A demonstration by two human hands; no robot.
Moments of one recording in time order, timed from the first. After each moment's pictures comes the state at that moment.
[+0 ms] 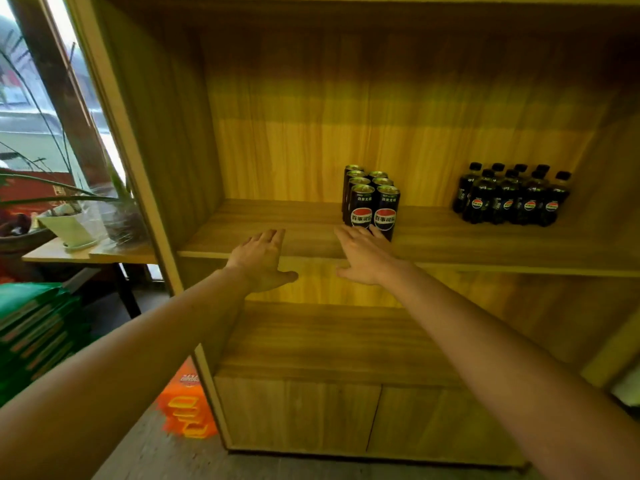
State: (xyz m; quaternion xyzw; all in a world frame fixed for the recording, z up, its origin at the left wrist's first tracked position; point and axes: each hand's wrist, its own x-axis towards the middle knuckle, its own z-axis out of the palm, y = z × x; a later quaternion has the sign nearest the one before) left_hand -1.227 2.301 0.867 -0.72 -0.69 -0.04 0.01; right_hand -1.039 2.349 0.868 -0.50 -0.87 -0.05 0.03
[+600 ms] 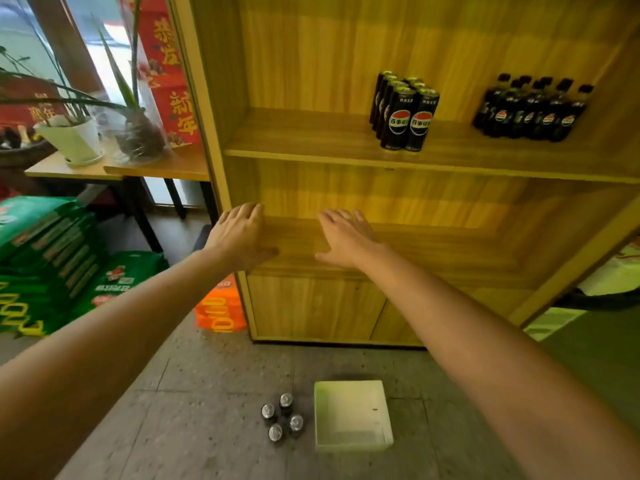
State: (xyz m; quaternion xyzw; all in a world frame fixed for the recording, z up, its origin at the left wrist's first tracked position) left_hand -1.347 2.139 0.781 -0.73 -0.68 -0.08 -0.03; right_hand -1.160 2.183 0.778 -0.52 -0.85 0.00 -0.04
